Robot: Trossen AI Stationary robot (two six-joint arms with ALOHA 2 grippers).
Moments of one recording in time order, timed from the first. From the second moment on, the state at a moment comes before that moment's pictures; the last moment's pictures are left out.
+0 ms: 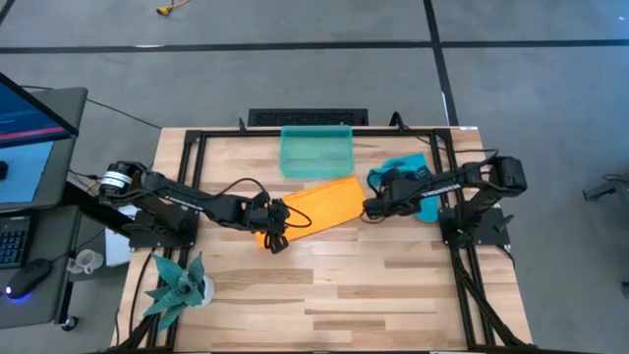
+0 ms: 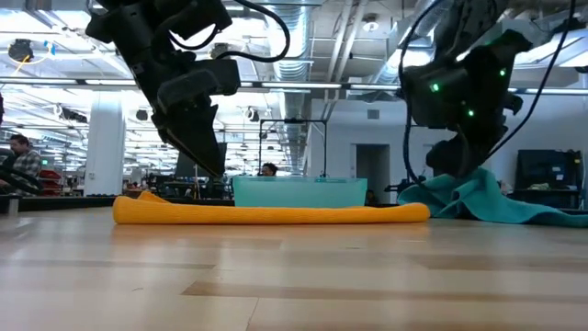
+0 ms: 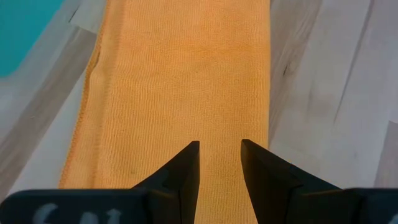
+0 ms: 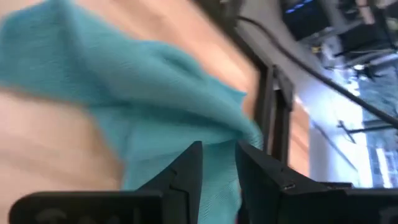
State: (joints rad) left arm -0.12 1.51 0.81 -0.33 -0.27 -0.48; right arm -0.02 1.62 0.86 -1.20 0.81 1.05
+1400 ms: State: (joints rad) left arm -0.11 1.65 0.82 -0.22 -0.28 -0.29; right arm 0.24 1.62 1.01 -0.54 0.34 0.25
